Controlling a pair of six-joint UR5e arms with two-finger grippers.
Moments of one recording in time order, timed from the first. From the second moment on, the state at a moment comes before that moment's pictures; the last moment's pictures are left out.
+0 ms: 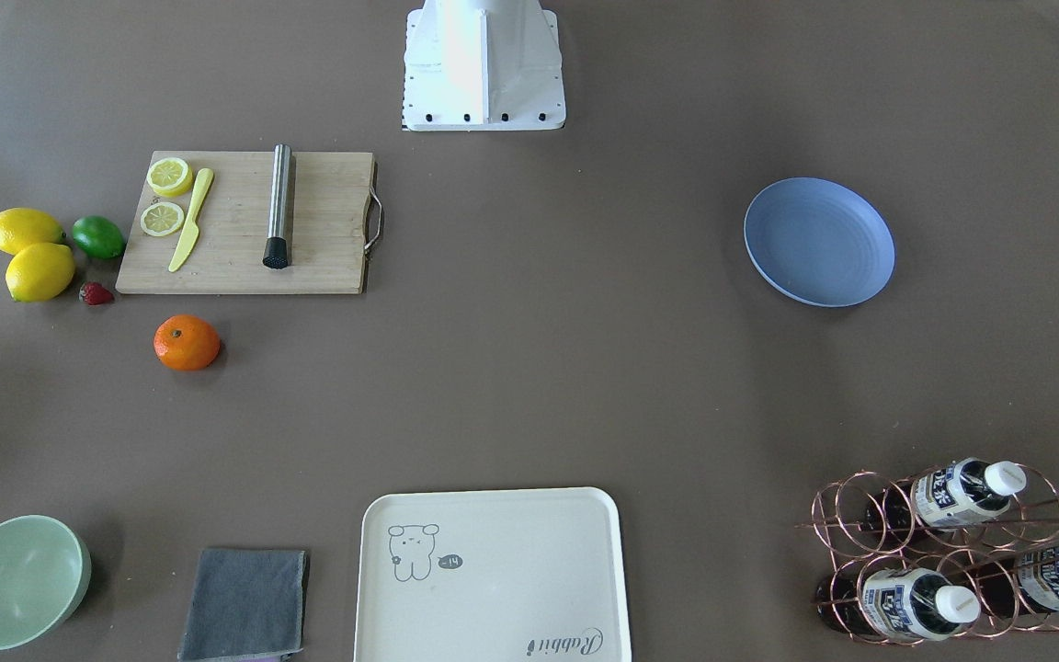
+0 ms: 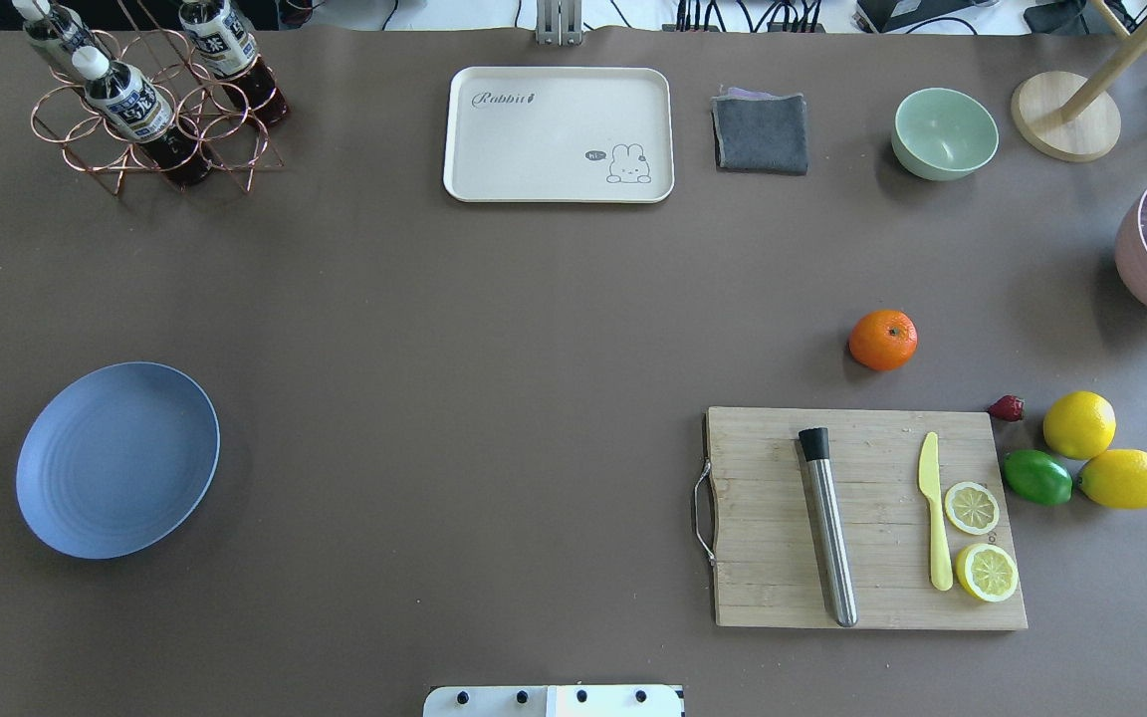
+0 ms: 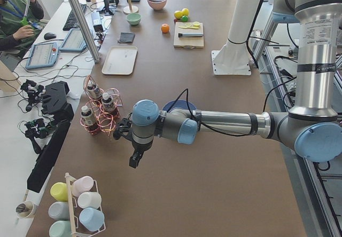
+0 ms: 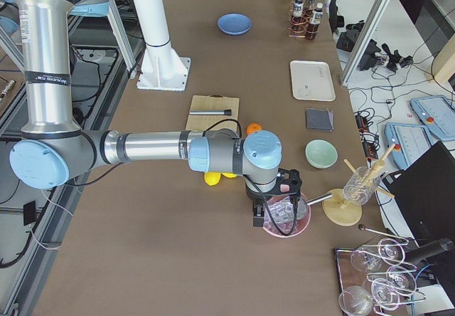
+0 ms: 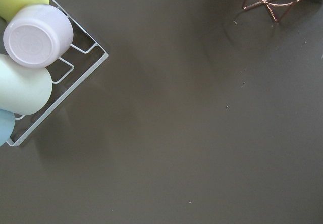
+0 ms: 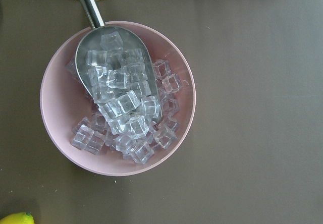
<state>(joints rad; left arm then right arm) -1.58 -1.51 -1.66 -1.79 -2.31 0.17 1.67 -1.58 1.68 -1.66 2.32 -0.02</state>
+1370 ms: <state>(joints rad) -1.59 -1.53 -1.66 -1.79 -2.31 0.17 1.67 -1.58 1.69 -1.66 2.33 -0.02</state>
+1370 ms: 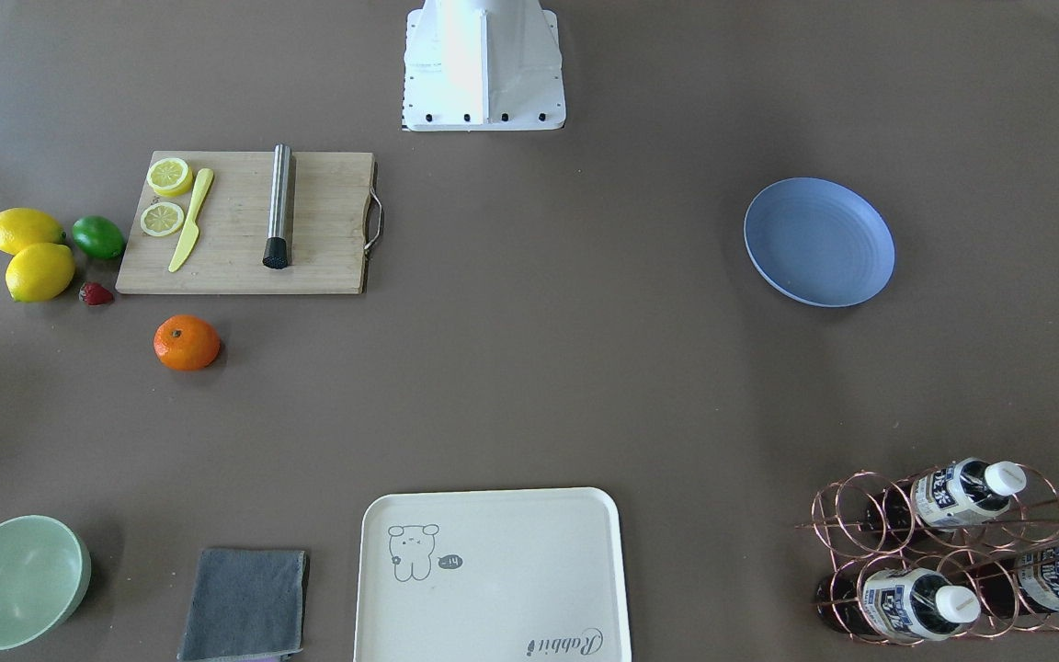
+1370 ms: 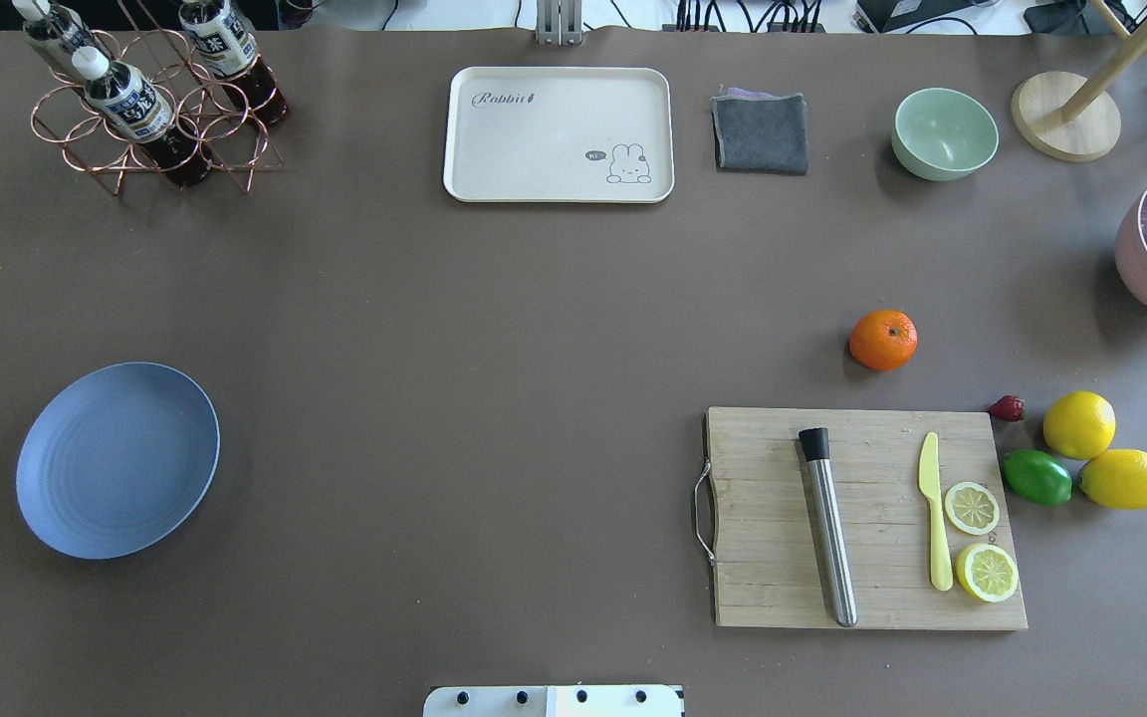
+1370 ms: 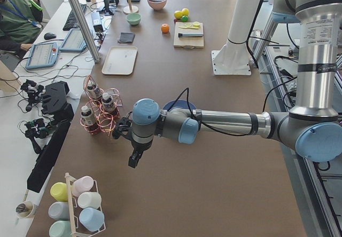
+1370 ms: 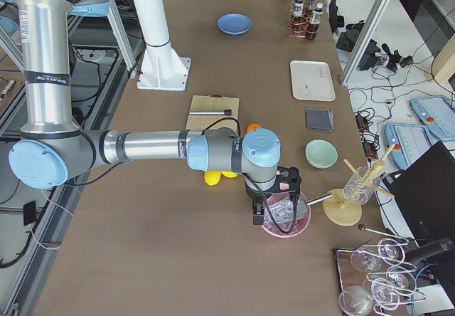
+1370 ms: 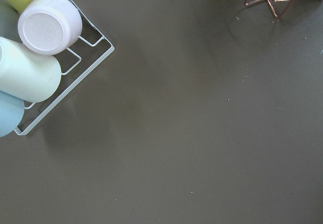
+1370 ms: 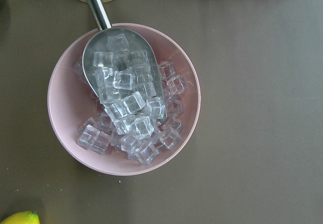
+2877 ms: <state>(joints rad) -1.59 -1.57 -1.66 -1.79 -2.31 0.17 1.67 -1.59 1.67 -1.66 2.34 -0.03</state>
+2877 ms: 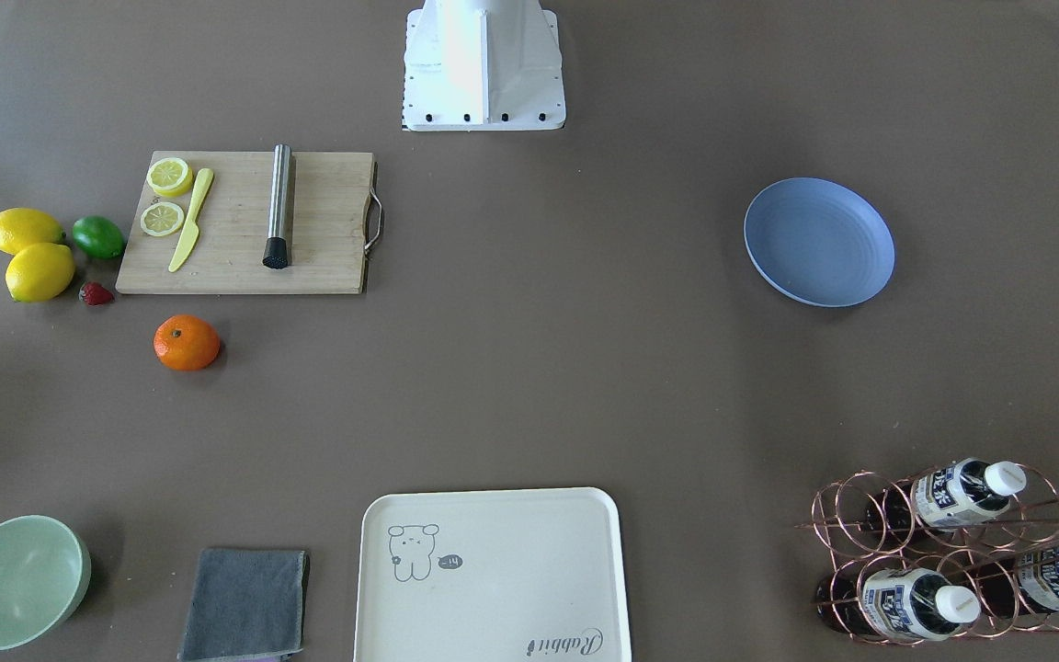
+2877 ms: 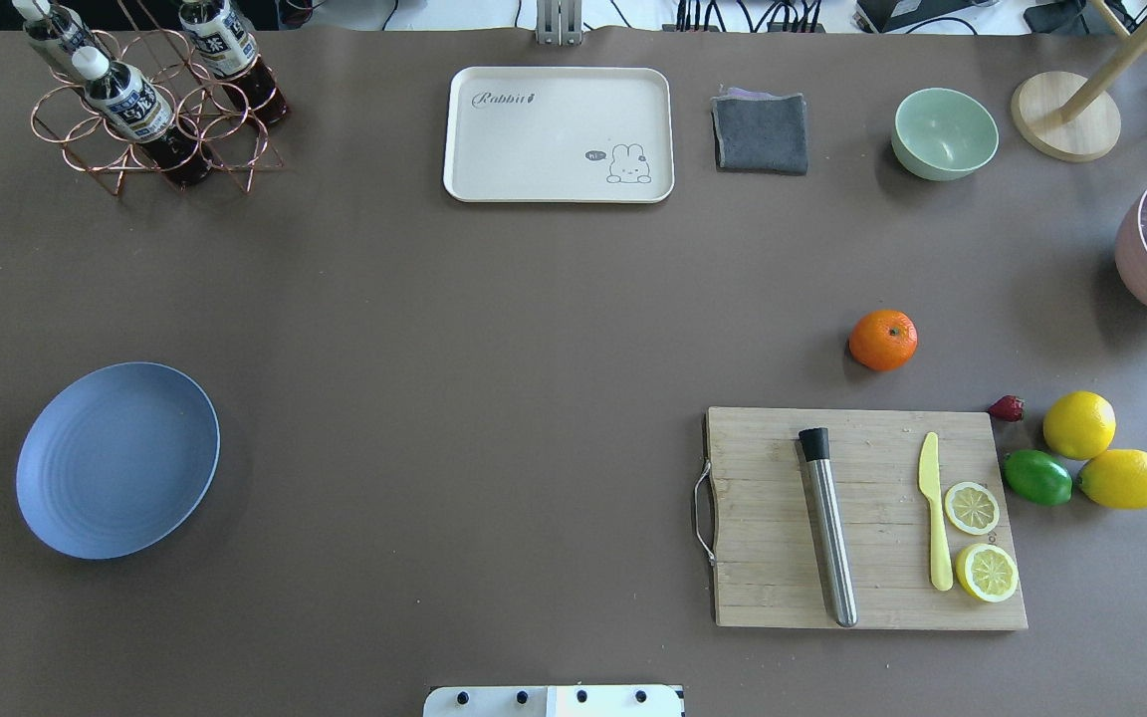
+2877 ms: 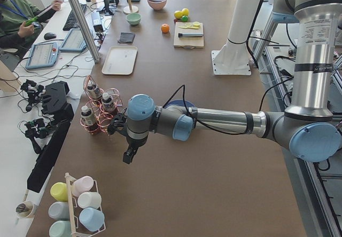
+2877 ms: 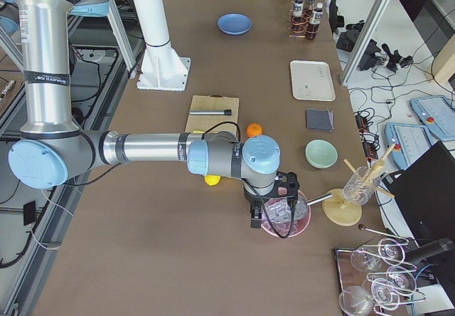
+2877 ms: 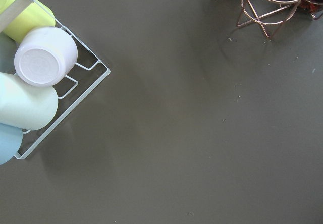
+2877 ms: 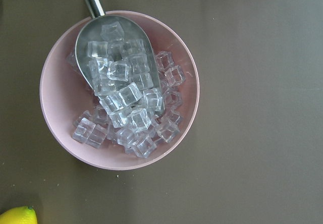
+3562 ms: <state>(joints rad) -1.58 -1.54 -1.70 -1.82 -2.32 0.18 1.67 -1.59 1.68 -1.66 2.34 -0.02</state>
